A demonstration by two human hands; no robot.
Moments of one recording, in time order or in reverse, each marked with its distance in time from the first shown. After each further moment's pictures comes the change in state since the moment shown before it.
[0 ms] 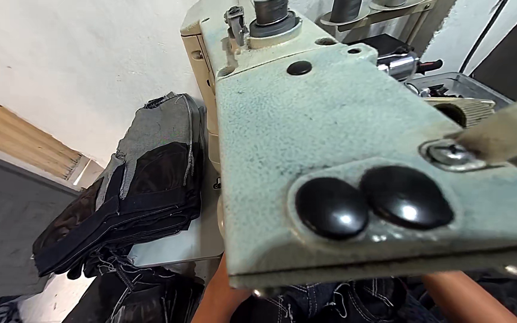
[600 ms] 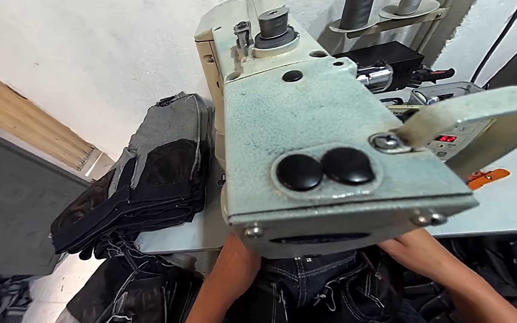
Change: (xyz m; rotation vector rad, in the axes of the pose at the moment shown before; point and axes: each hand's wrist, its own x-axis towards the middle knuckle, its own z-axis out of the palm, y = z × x) left_hand -0.006 0.005 0.003 0.028 0.106 0.038; right_hand -0.002 0.138 0.061 0.101 0.403 -0.346
